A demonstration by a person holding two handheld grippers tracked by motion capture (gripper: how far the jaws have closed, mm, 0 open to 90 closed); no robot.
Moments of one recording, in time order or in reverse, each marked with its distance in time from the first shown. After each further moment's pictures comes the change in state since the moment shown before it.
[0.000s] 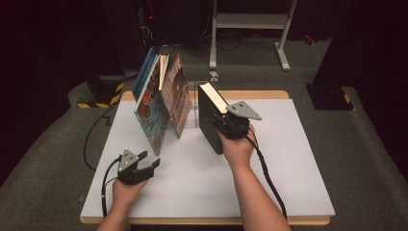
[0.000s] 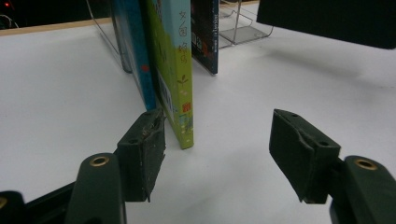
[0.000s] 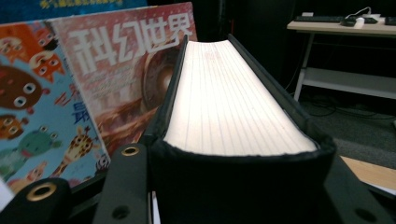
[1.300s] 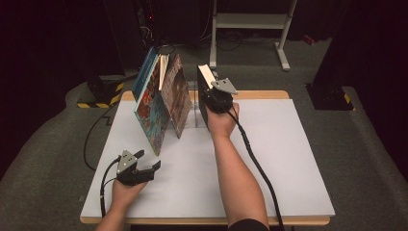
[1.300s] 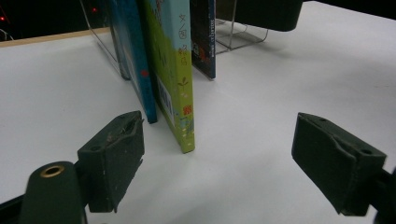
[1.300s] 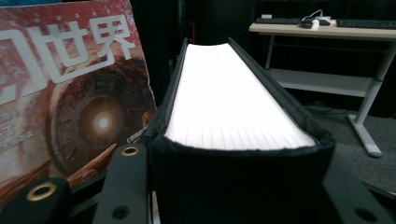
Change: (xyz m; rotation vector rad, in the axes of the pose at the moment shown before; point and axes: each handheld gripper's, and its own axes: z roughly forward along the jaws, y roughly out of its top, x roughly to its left) left arm 0.005 -0.003 -0.002 -0.020 -0.042 0.026; right arm -0.007 0.013 0.107 -0.010 -0.180 0.024
